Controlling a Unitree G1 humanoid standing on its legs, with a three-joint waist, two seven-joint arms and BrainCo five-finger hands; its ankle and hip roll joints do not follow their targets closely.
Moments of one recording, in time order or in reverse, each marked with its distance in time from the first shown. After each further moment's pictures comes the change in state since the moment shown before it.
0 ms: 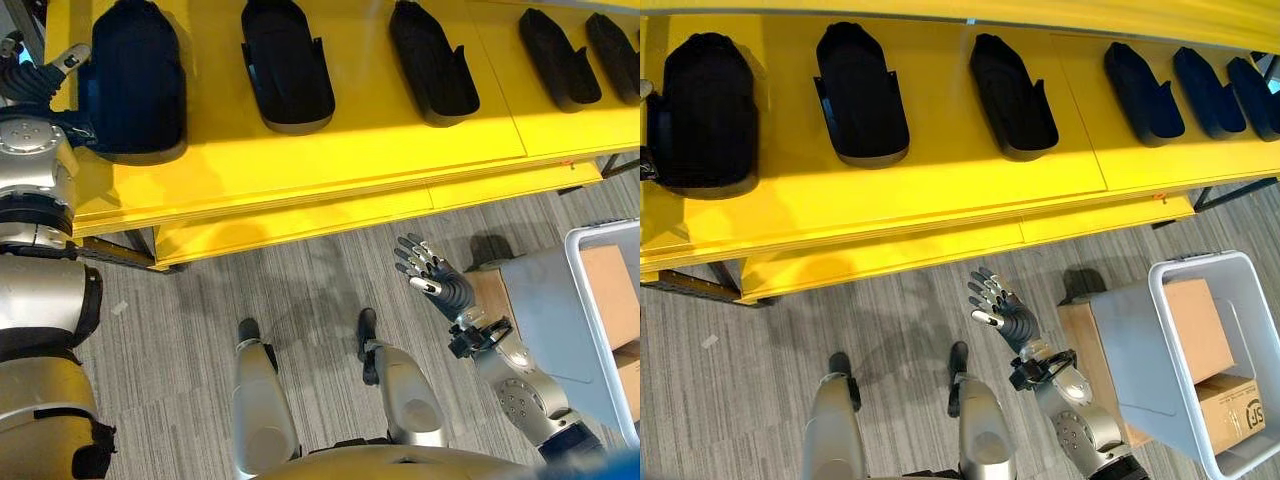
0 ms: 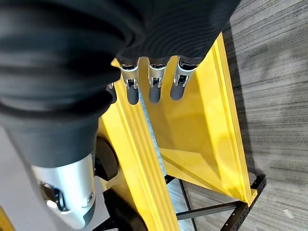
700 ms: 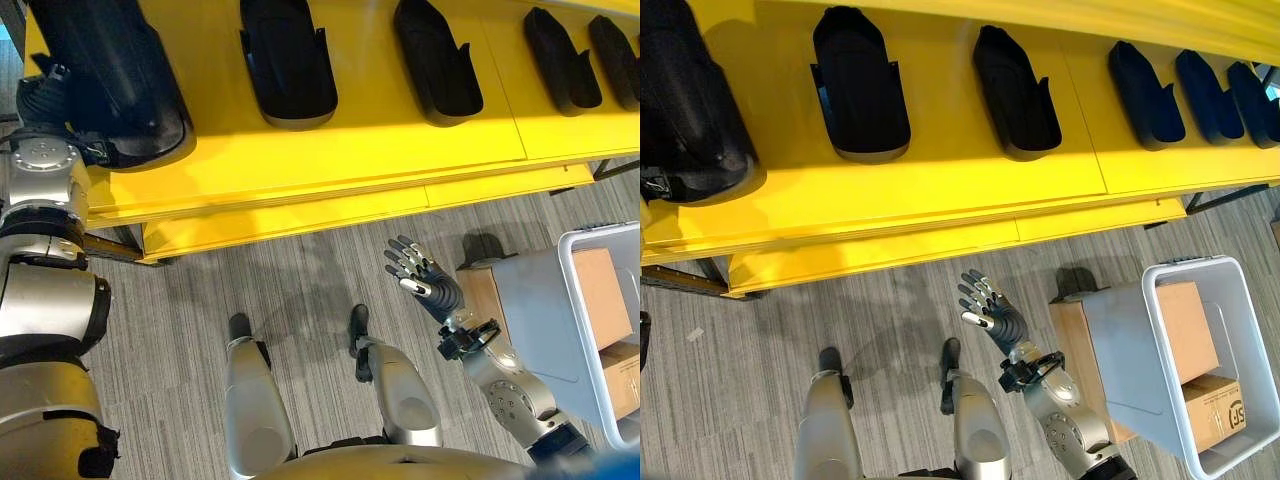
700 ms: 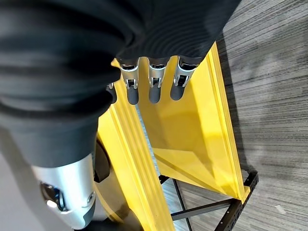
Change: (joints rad) left arm 0.033 -0.014 0.002 0.016 0.012 0.003 0.001; right arm -0.005 0.040 0.038 0.002 0.000 -0.001 -0.019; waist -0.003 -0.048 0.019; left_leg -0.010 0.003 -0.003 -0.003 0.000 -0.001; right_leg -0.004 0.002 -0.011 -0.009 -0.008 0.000
